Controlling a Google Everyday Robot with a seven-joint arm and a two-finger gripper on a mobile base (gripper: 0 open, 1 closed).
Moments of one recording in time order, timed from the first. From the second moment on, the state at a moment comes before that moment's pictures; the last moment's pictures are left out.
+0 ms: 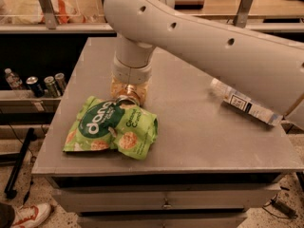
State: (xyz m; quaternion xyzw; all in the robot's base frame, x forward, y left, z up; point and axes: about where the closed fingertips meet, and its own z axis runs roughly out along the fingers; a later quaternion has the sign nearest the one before) arm 0.565 0.049 0.838 -0.99 0.06 -0.09 0.11
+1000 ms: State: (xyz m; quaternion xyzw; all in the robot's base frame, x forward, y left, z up) arm 0.564 0.047 0.837 -0.99 0.06 -0.09 0.10
